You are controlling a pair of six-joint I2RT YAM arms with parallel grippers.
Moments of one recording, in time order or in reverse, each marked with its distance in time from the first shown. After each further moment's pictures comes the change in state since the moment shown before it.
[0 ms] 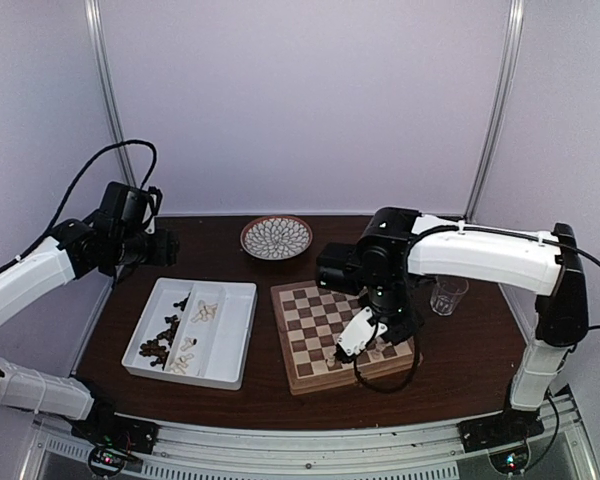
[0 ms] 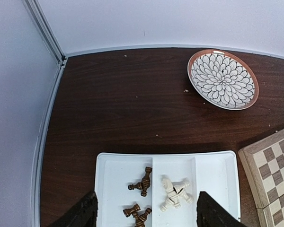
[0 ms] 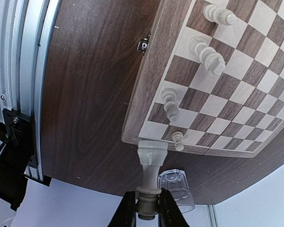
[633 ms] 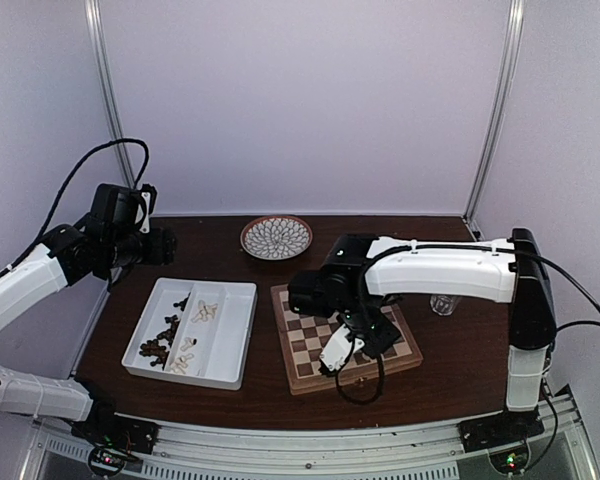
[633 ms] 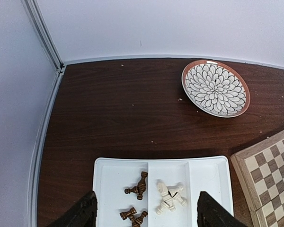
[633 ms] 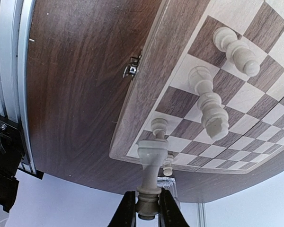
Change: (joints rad) left arm 0.002 -0.066 -0.034 0.041 0.014 0.003; right arm 0.061 0.188 0.060 0.000 0.067 0.018
